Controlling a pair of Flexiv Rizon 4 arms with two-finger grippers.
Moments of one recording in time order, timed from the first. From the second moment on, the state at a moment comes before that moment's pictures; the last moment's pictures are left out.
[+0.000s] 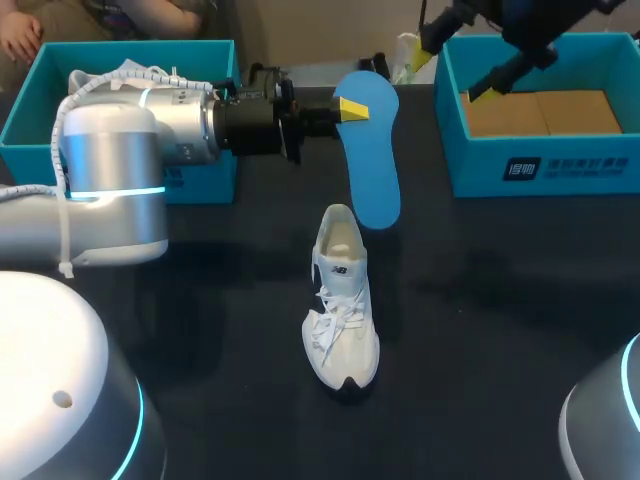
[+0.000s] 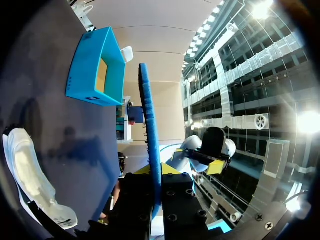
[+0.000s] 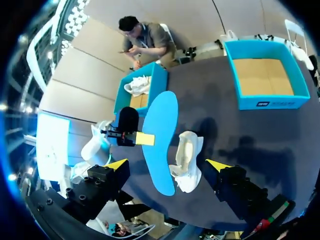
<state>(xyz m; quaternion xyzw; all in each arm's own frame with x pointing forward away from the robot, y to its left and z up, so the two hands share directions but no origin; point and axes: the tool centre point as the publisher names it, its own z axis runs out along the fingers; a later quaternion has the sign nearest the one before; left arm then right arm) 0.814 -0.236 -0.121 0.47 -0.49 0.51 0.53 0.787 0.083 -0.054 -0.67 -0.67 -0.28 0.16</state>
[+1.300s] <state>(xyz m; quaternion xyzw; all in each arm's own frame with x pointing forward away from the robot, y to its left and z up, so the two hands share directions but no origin) 0.814 -0.236 -0.121 0.47 -0.49 0.51 0.53 0.812 0.068 -0.116 -0.56 -0.57 -0.47 0.37</state>
